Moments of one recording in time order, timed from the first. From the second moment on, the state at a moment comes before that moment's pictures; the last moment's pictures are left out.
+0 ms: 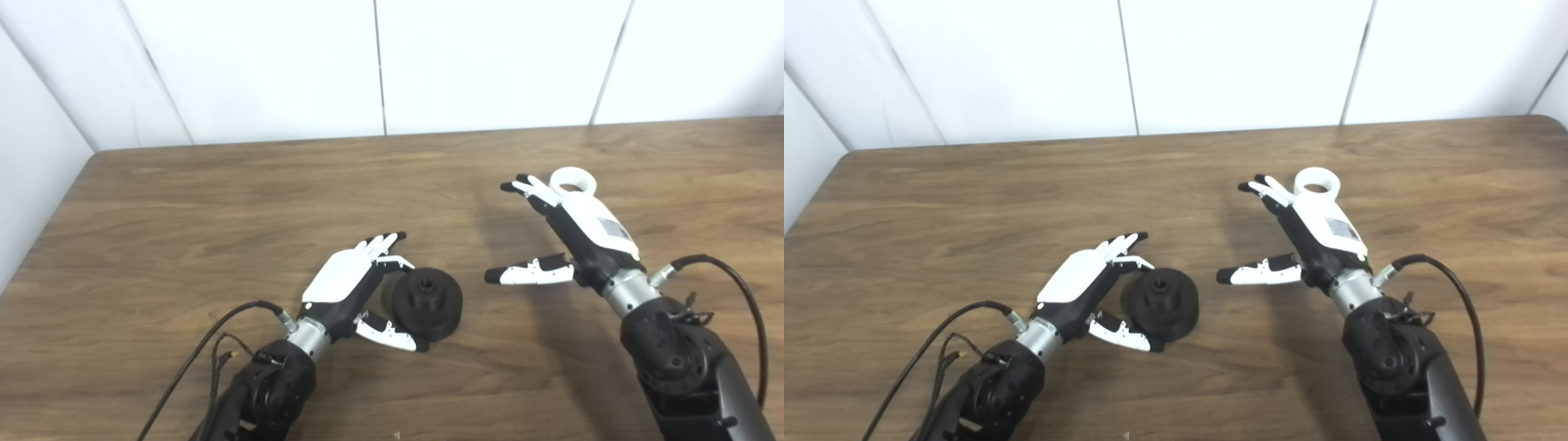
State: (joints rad) left arm -0.15 0.28 -0.46 -0.11 0.67 0.10 -0.14; right arm -0.17 -0.29 0.18 -0.38 -0.74 0.27 0.31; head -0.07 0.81
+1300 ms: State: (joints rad) left arm -0.14 0.30 -0.37 -0.10 0.62 -0.01 -0.21; right arm -0.49 -0.42 0.09 -0.07 -0.91 0.37 0.28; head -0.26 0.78
